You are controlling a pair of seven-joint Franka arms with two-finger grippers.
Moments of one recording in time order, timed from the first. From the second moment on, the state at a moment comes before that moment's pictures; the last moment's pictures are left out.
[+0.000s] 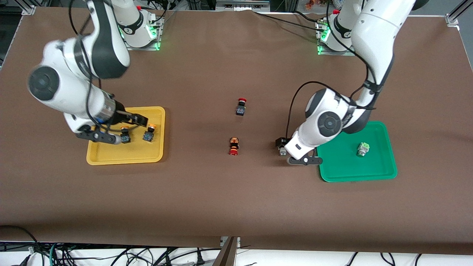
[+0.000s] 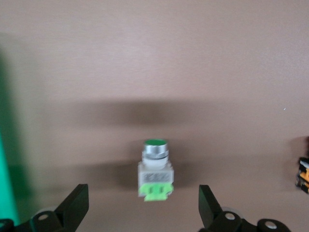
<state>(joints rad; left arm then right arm) -0.21 0.67 -0.25 -1.65 0.03 2.28 -0.45 0.78 0.25 -0.61 -1.69 0.23 1.80 0.28</state>
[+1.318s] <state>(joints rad) -0.18 0.72 -0.28 -1.56 0.17 2.10 -0.55 0.24 -0.03 -0.14 -1.70 0.04 1.60 0.16</state>
